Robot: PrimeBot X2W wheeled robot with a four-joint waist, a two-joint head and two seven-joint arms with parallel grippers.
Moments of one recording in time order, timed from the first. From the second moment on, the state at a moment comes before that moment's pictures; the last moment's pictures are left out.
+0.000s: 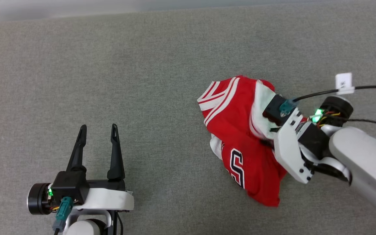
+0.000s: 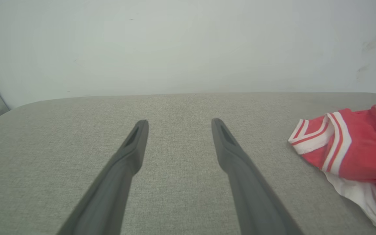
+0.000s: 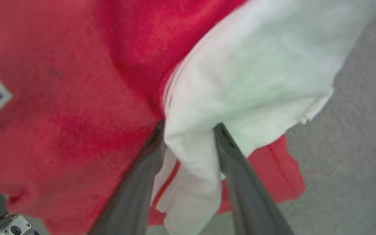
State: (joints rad) left arm -0.07 0.05 -0.07 -0.06 -0.08 0.07 -0.26; right arm -0.90 -0.61 1.12 0.25 0.76 0.13 0.61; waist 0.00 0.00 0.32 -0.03
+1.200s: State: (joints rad) left arm -0.06 0.05 -0.04 -0.03 -0.06 0.02 -0.26; right arm -0.65 -0.67 0.64 0.71 0.86 0.13 -0.02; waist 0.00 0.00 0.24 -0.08
